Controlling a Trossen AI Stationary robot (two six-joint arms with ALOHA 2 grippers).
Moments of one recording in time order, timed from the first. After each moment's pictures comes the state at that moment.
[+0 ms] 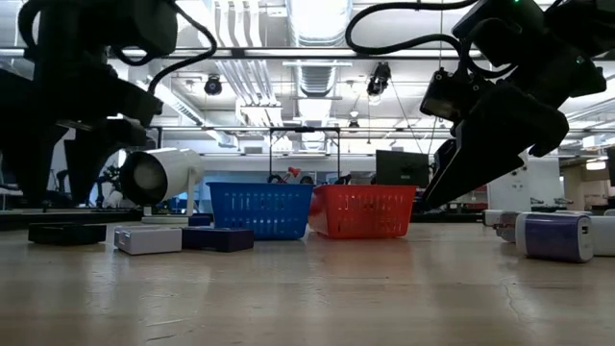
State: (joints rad) left arm -0.27 1.46 0.82 -0.96 0.00 -0.24; right arm 0.24 1.49 0.53 0.15 0.21 0.40
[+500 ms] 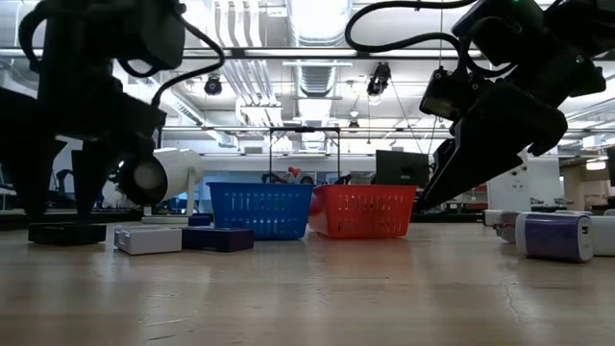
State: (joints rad) left arm -0.27 1.53 0.82 -0.93 0.00 -0.15; right arm 0.24 1.49 0.53 0.16 0.21 0.40
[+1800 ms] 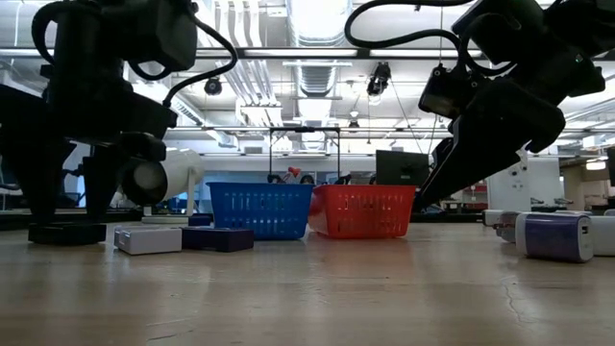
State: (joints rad) left arm -0.27 1.58 0.85 -0.86 0.03 -0.10; right arm 0.24 1.49 0.53 0.17 0.21 0.40
